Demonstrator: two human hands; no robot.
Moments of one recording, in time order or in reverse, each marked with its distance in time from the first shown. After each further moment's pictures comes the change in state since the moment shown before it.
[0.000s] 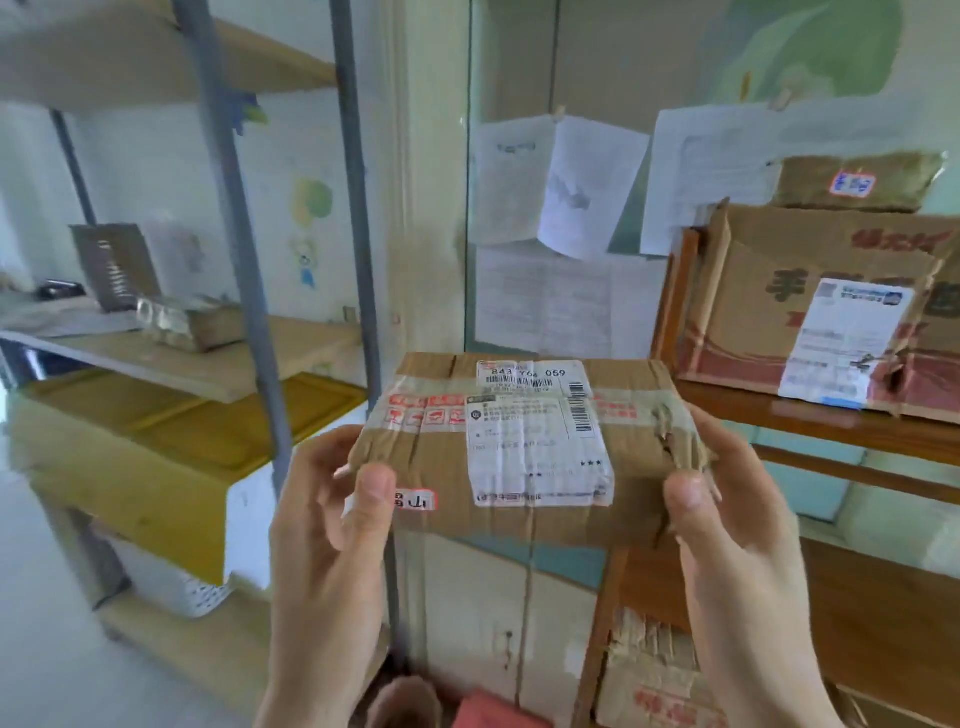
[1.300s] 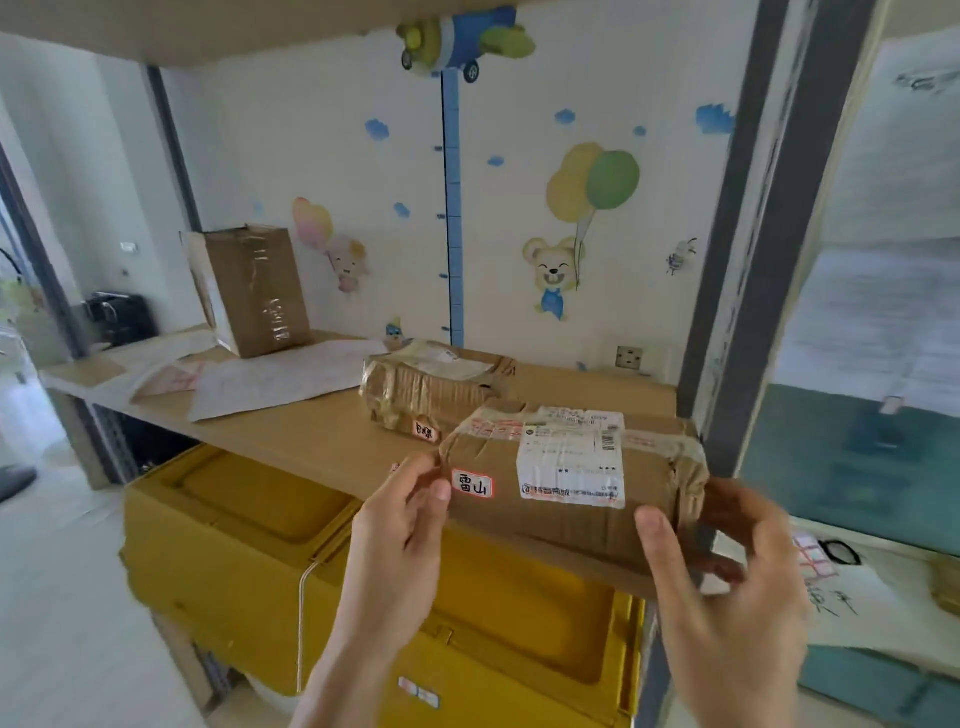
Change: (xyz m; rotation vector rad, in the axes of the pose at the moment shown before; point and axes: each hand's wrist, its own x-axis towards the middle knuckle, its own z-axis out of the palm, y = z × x) left_hand 0.427 -0.270 -0.415 0.519 -0.236 -0.135; right_hand 0.143 0.271 0.566 -0.569 0.383 -0.076
